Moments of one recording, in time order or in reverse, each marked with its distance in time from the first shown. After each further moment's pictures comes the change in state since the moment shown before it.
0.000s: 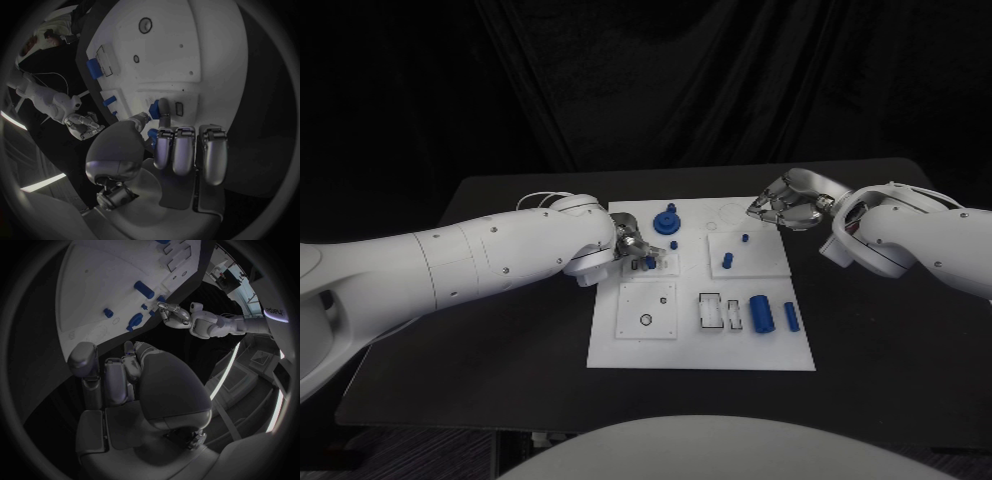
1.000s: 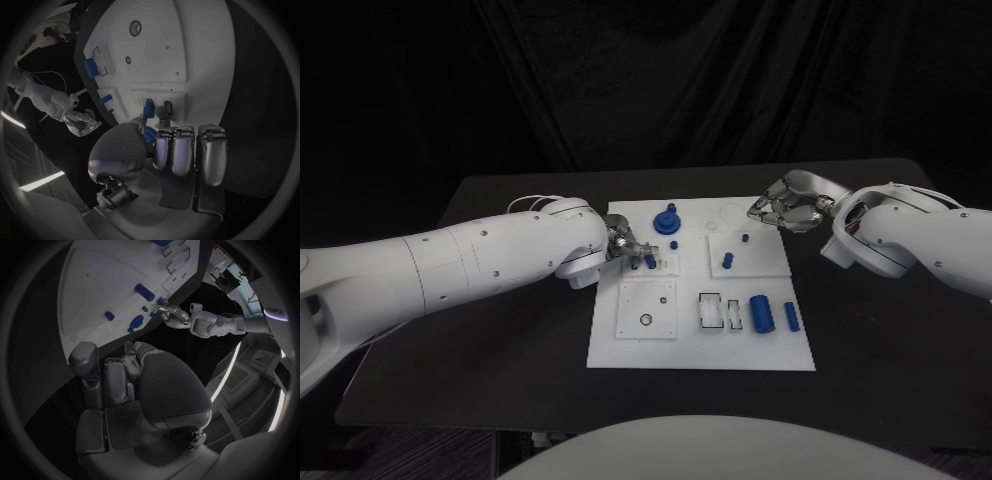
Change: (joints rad) left arm -0.005 -0.033 -0.005 0.013 0.000 -0.026 0.006; left_hand 0.039 0.063 -0.122 0.017 0.020 -0.101 -0.024 0.301 0.422 -0.002 -0.034 0.000 0.000 -0.002 -0.027 0.005 0.000 0.000 -0.002 -0.024 0.000 0.000; right arm 0.000 0.000 0.000 -0.001 0.000 0.018 -0.011; right_hand 0.004 -0.004 0.005 0.000 0.011 0.000 0.000 0.000 0.001 -0.004 -0.003 -0.004 -0.006 0.000 0.000 -0.006 -0.007 0.016 -0.004 -0.004 -0.013 0.000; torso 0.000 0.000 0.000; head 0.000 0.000
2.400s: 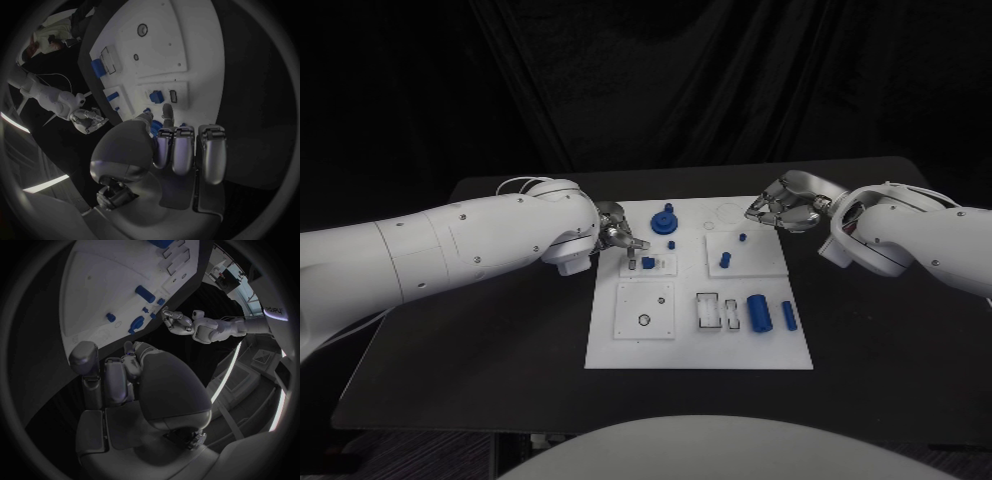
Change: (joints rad) left arm 0.062 -0.035 -0.003 0.037 0.000 0.071 0.018; left_hand 0.134 0.006 -0.005 -0.009 0.057 -0.008 0.038 -0.227 -0.190 0.004 0.022 0.000 0.000 0.000 0.018 0.000 0.000 0.000 -0.002 0.020 0.000 0.000; right arm -0.001 -0.004 0.000 0.004 0.000 0.004 -0.003; right_hand 0.011 -0.003 0.003 -0.003 0.004 0.000 0.000 -0.002 0.001 -0.006 0.001 -0.008 -0.008 0.000 0.000 -0.008 -0.007 0.000 -0.004 0.004 -0.012 0.000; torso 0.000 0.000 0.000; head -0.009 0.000
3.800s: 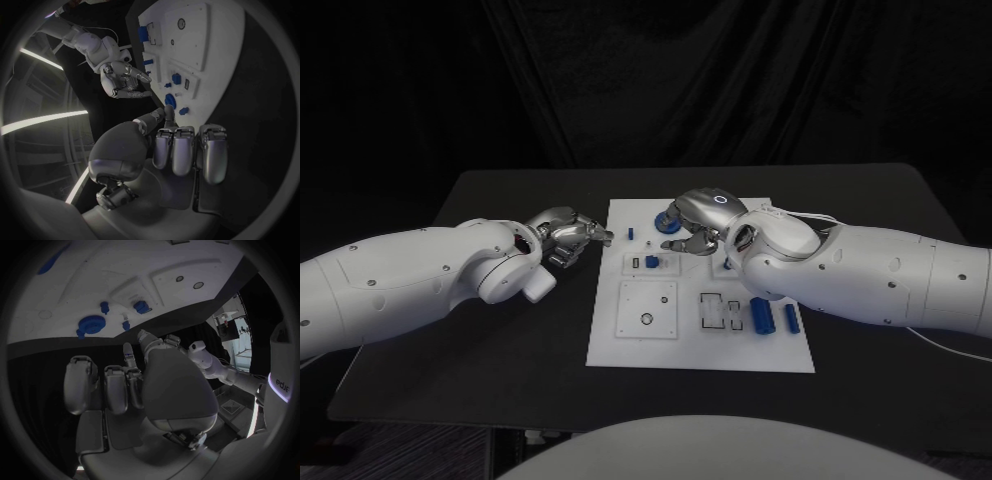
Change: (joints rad) left arm -0.082 -0.303 0.000 0.172 0.425 -0.242 0.448; left_hand -0.180 -0.015 0.498 -0.395 -0.163 -0.073 0.006 0.074 -0.028 -0.002 0.009 0.000 0.000 0.000 0.007 0.013 0.000 0.000 0.004 0.011 0.000 0.000; right arm -0.068 0.314 0.001 0.047 -0.578 -0.207 -0.274; right_hand -0.029 -0.119 -0.084 -0.038 -0.114 -0.061 0.025 -0.058 -0.015 0.210 0.009 0.311 0.115 0.000 0.000 0.223 0.024 -0.056 0.106 -0.002 0.409 0.000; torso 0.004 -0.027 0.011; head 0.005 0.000
